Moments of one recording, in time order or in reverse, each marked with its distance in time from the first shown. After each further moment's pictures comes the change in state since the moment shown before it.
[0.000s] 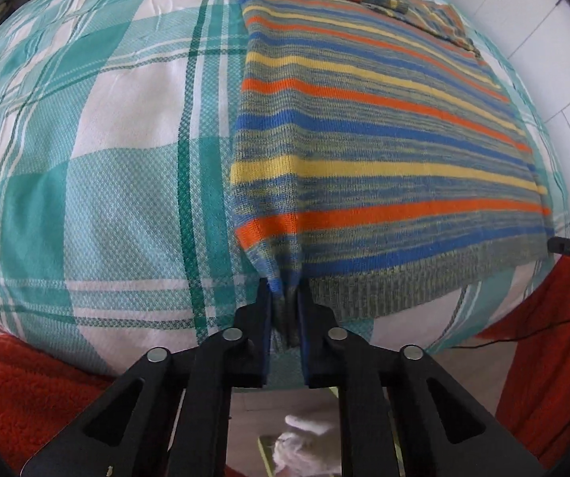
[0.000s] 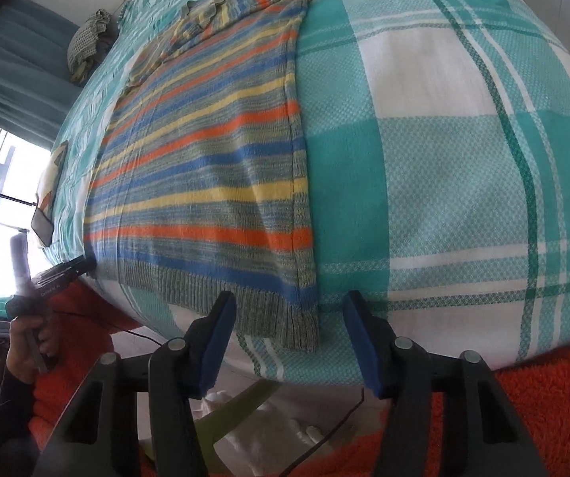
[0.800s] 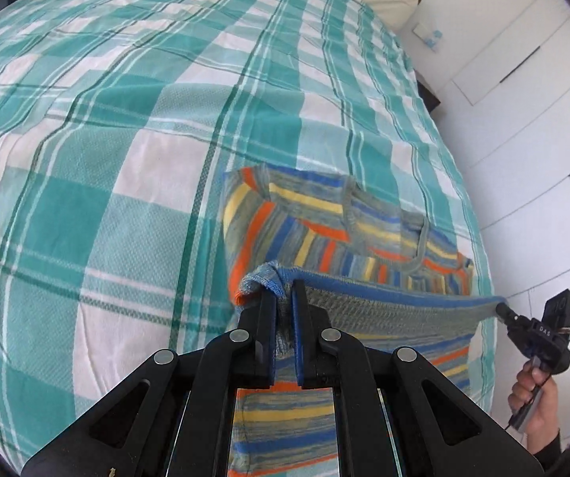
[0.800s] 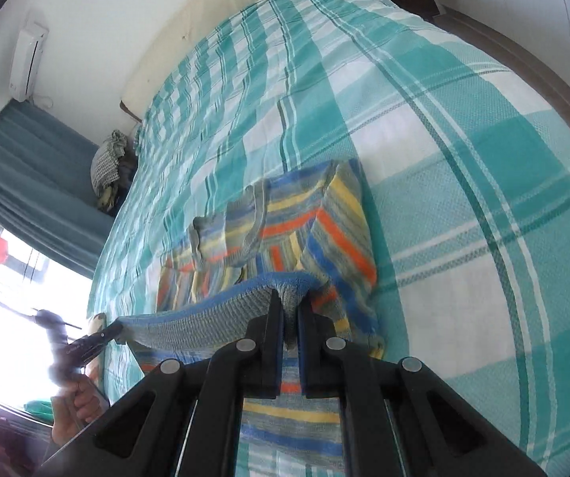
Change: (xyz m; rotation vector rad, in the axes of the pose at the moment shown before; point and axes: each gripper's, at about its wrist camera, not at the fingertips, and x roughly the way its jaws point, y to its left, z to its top) left arm -0.001 0.068 0.332 -0.267 -0.242 -0.209; right arm -0.040 -0.006 0.308 0.168 -0.405 0.196
